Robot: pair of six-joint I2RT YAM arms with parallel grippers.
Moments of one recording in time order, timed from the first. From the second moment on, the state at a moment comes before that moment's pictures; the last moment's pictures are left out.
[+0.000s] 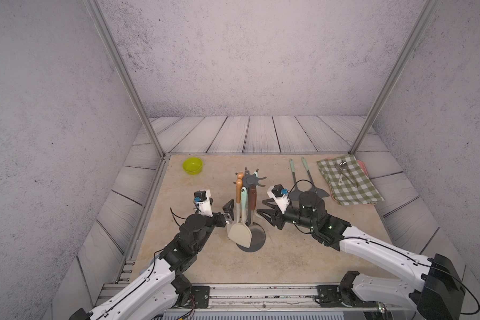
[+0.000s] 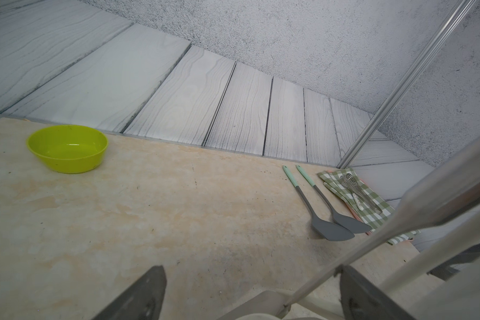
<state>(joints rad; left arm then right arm) -0.68 0.70 0.42 0.13 -0.28 -0.42 0.80 1.16 0.78 0.08 -0.31 0.03</state>
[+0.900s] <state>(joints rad) -0.63 0.77 0.42 0.14 -0.22 -0.46 0.77 1.35 0.92 0.11 -0.41 0.04</state>
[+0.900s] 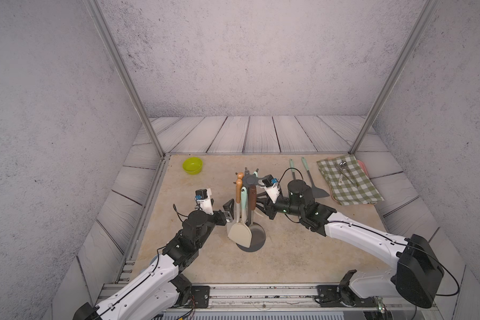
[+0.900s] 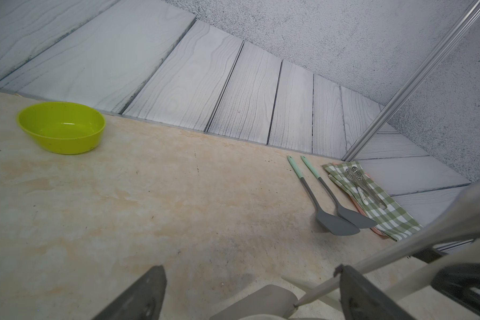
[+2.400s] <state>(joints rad) -0.61 0.94 1.12 -0.19 -0.14 -0.46 0.77 1.36 1.08 -0.14 0.19 -0.17</state>
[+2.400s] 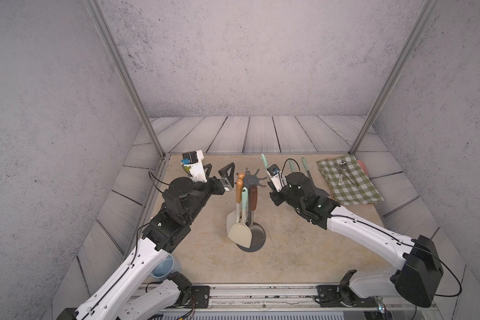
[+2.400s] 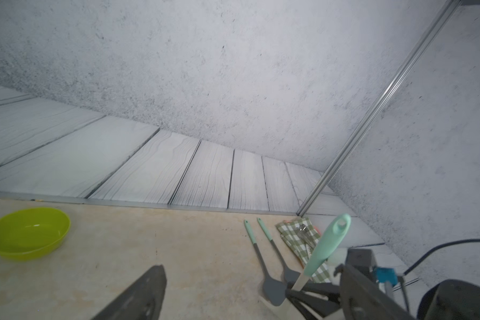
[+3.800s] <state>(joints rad) -0.49 1.59 1.73 -0.51 0.33 -0.47 0.76 1.55 1.30 -0.20 0.24 -0.25</state>
